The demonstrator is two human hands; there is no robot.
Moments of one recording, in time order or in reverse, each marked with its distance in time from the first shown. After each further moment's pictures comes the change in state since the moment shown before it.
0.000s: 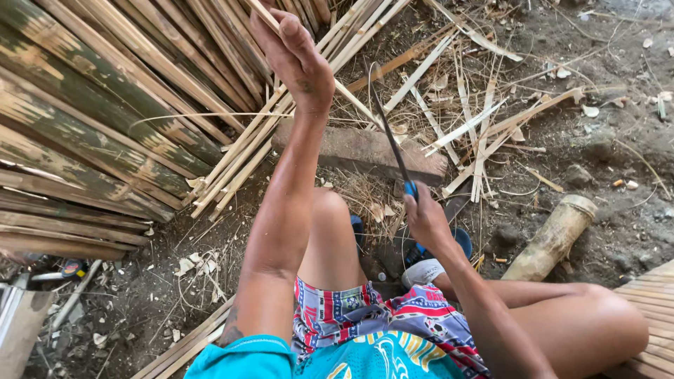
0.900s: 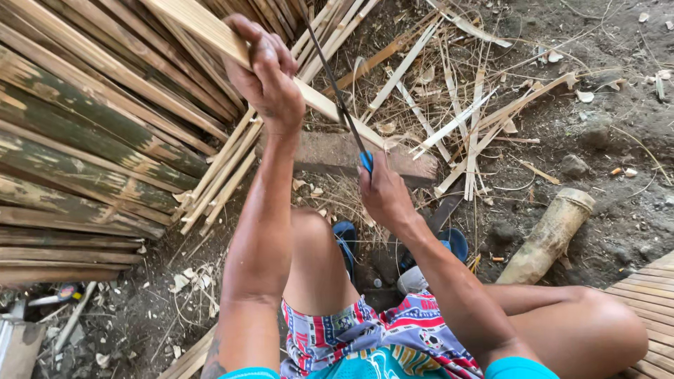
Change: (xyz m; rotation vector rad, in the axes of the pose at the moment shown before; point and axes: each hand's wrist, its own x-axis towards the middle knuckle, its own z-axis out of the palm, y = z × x) left_hand -0.002 -0.021 0.010 -0.458 -0.136 -0.067; right_hand 0.060 -0.077 -0.005 0.046 0.080 -0.202
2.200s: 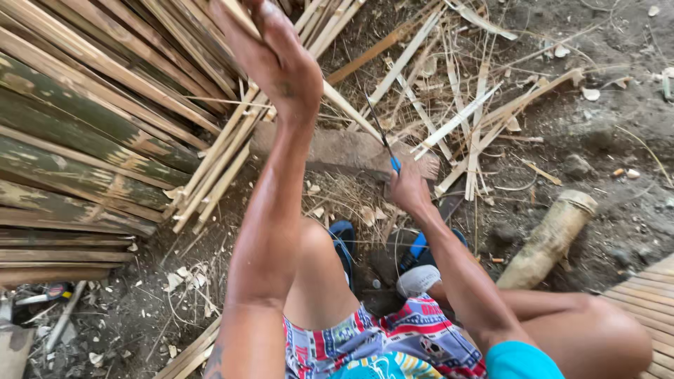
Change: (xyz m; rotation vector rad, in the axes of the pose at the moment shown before) left_hand 0.013 -0.026 0.021 0.501 0.118 0.059; right_hand 0.047 0.160 0.046 -0.273 -0.004 0.159
